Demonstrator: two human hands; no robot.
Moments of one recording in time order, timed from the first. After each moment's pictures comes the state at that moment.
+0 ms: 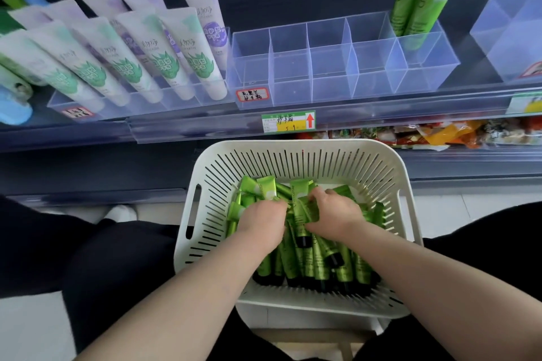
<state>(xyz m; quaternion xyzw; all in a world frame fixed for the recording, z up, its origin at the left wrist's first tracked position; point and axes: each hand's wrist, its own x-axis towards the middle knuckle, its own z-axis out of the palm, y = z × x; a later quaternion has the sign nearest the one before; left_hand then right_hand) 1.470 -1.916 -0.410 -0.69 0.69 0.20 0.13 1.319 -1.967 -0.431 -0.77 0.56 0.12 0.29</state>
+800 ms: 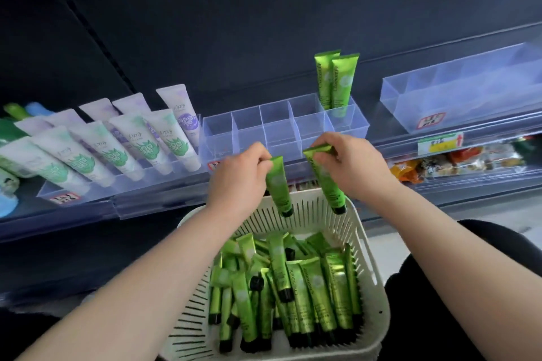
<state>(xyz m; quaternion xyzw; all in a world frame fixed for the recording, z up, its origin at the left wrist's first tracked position) 1.444 -1.993 -0.250 -0.69 0.69 0.08 -0.20 1.250 -2.020 -0.252 -0.76 0.56 -0.27 0.20</state>
